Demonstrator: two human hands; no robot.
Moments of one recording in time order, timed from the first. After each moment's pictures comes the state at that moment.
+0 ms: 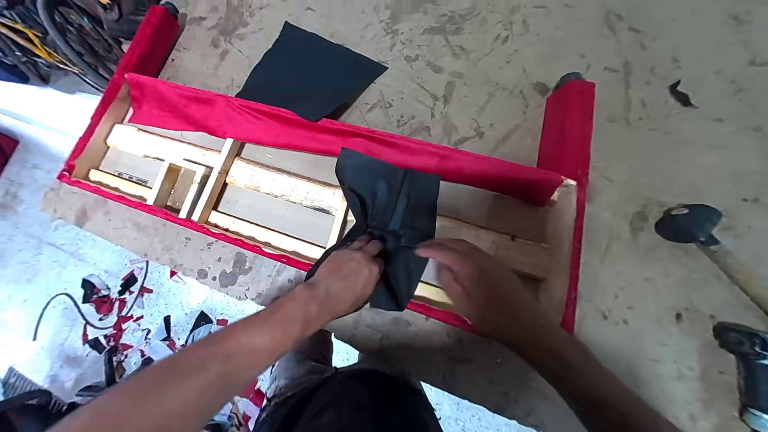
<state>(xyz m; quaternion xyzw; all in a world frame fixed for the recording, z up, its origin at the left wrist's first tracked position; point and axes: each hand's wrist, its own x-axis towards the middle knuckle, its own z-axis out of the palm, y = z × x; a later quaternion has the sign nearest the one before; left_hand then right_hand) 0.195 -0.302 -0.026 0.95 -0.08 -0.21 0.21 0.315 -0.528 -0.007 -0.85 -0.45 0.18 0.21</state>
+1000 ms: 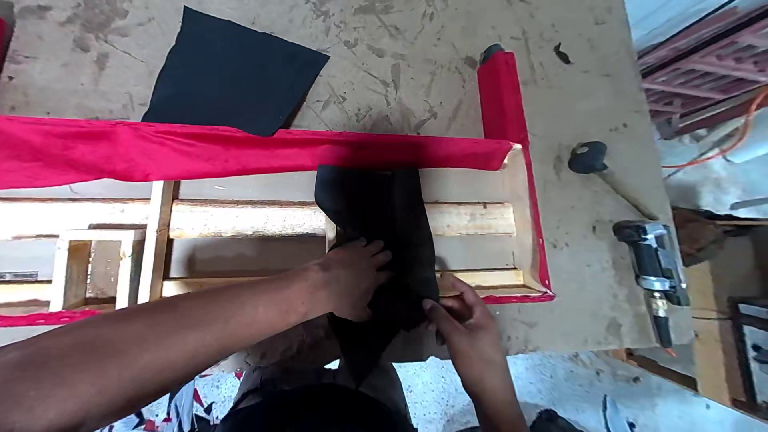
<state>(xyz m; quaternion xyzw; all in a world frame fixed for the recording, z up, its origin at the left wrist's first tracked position) 0.256 -0.232 -0.062 0.85 -0.38 -0.32 0.16 0.194 -0.459 -0.020 -0.83 0.21 0.17 0.49</state>
